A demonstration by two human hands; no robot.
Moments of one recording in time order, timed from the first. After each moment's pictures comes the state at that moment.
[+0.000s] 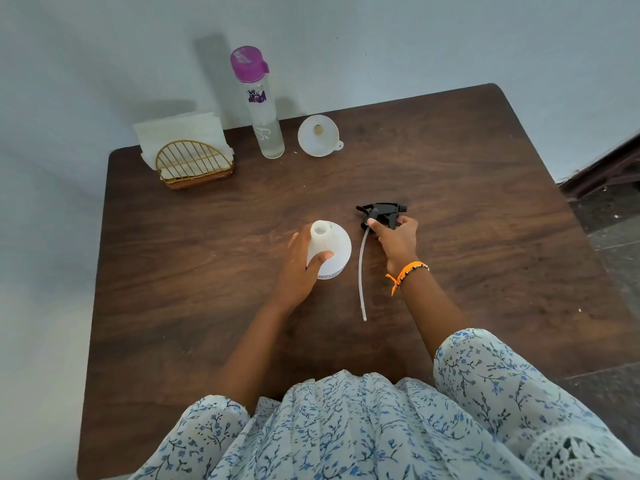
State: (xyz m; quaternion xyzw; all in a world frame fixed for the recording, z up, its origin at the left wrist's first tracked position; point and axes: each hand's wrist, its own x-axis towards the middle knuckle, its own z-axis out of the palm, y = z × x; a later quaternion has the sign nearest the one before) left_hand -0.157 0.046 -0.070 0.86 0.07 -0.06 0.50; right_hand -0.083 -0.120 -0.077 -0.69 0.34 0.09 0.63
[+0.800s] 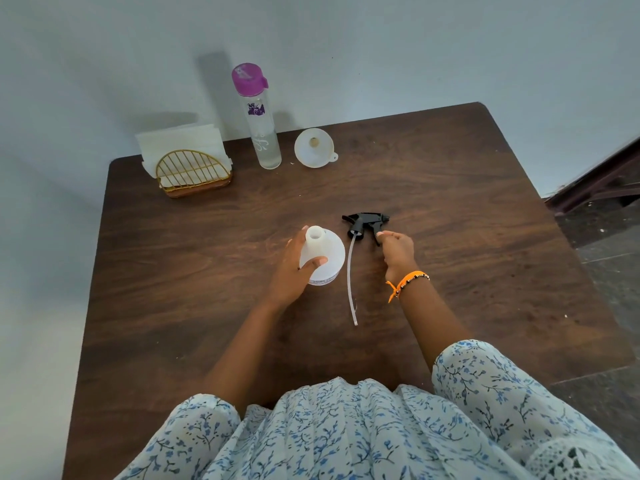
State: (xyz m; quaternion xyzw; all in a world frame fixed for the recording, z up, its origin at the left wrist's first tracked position) left_hand -0.153 0.049 -0.059 0.84 0.09 -0.12 0.52; right_hand -0.086 -0.132 -0.075 -0.69 0.35 0.12 0.62
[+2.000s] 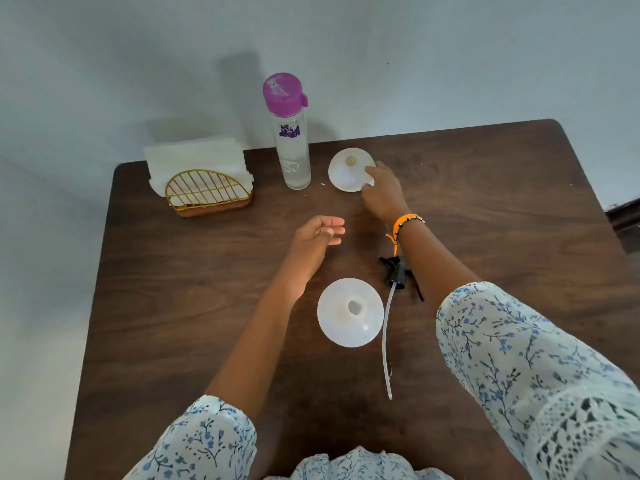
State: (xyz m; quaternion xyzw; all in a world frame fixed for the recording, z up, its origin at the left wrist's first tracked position) left_hand -0.041 0.079 -0.027 0.73 0.21 -0.15 0.64; right_hand 0.078 -0.040 -0.054 -0.91 0.02 0.18 0.38
